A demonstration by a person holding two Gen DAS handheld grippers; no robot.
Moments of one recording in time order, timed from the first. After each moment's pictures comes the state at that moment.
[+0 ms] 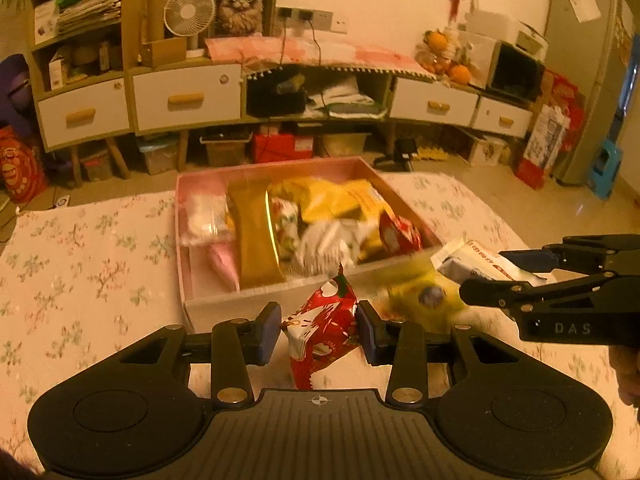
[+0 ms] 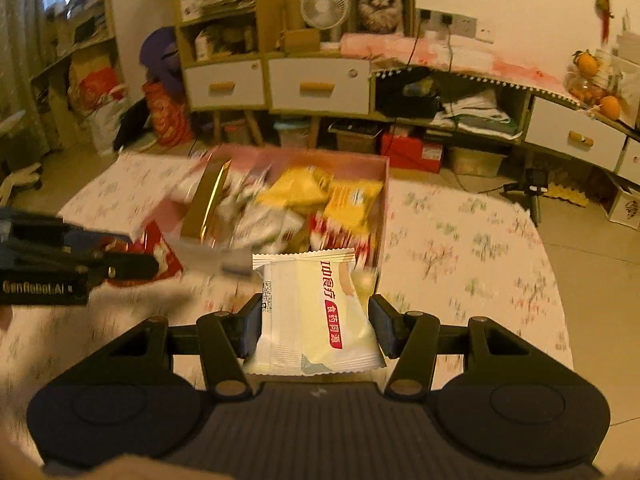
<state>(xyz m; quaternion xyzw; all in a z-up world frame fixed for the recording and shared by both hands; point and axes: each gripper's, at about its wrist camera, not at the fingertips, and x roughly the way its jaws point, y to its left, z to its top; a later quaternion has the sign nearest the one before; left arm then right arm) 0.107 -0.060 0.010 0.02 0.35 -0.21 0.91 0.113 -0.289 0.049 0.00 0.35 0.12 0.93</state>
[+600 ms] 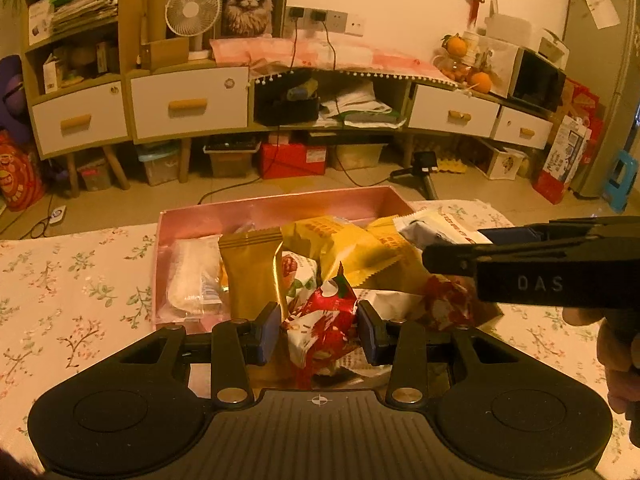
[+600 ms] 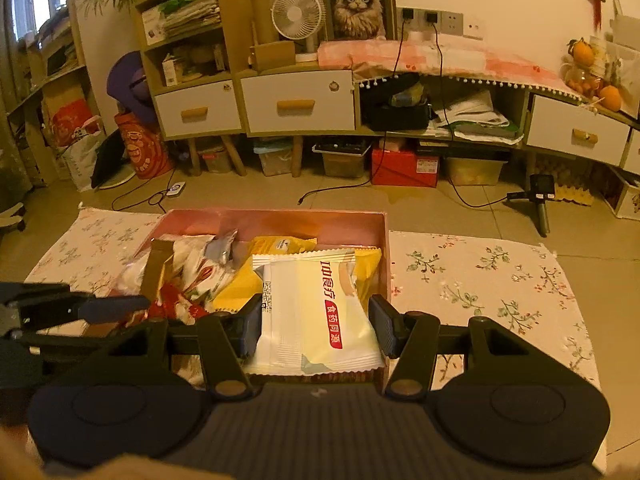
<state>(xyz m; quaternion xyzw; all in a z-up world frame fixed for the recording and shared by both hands) 0.187 -0.082 -0.009 0.02 0.35 -0.20 0.92 0.200 -0.282 0.043 0.04 0.34 0.10 0.93</state>
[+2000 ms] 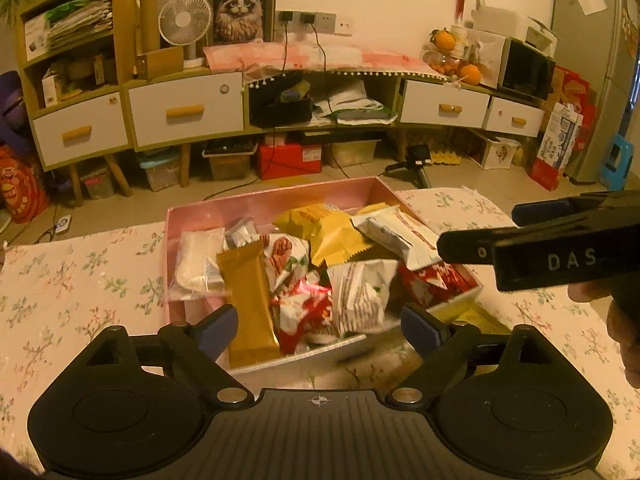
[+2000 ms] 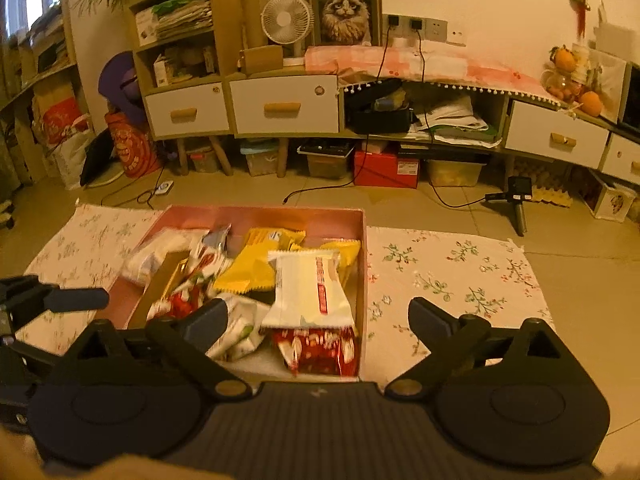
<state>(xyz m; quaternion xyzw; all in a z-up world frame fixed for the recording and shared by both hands) 0.150 -0.078 0.005 0.04 0.34 -0.20 0.92 0.166 -0.286 0.062 0.02 0.34 0.08 0.94</state>
